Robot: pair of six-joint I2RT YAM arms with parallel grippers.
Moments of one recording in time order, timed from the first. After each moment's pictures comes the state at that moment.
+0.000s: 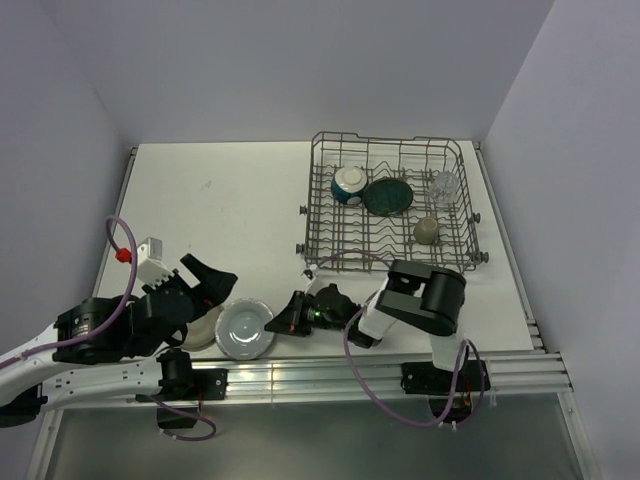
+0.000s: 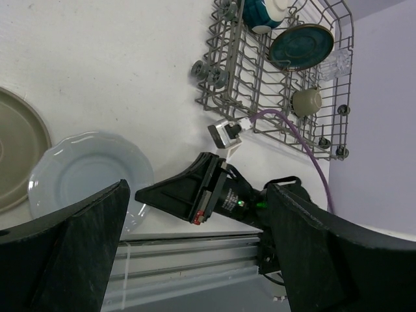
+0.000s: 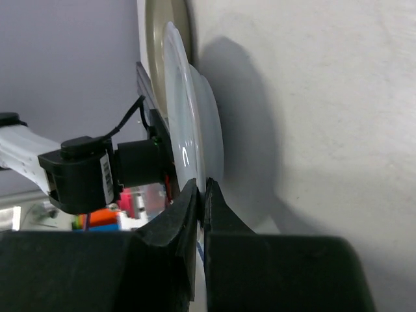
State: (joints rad) left arm -1.31 0.57 1.00 -1.18 -0.82 -1.46; right arm 1.12 1.94 0.49 1.12 -0.15 1.33
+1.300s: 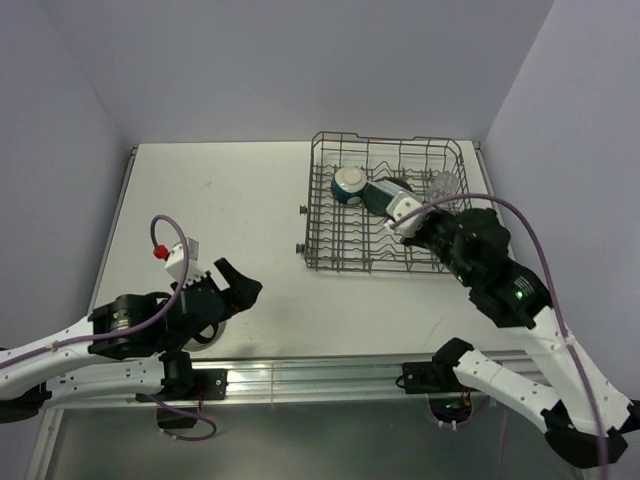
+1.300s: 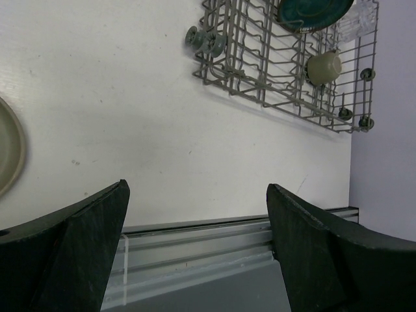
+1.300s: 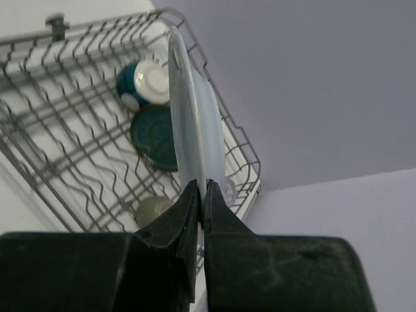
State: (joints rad) left arm -1.31 0.66 0.93 -1.04 -0.75 -1.39; right arm 0.69 0.73 1.09 -0.56 0.25 -0.75
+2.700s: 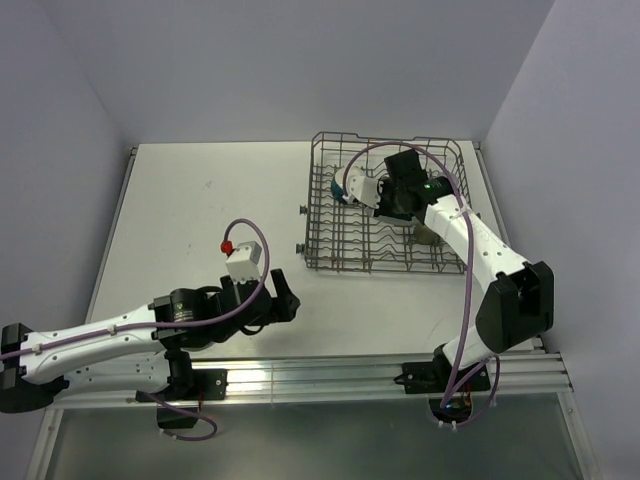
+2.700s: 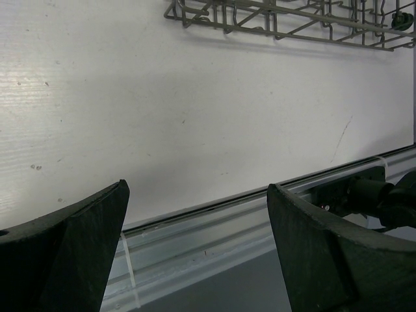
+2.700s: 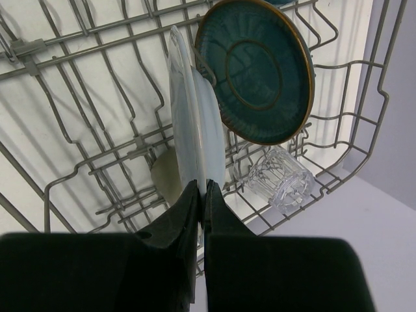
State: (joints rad) left arm -1.28 0.91 0.85 -0.74 -0.54 -1.15; right arm 0.35 1.50 1.30 -0.75 0.06 -1.06
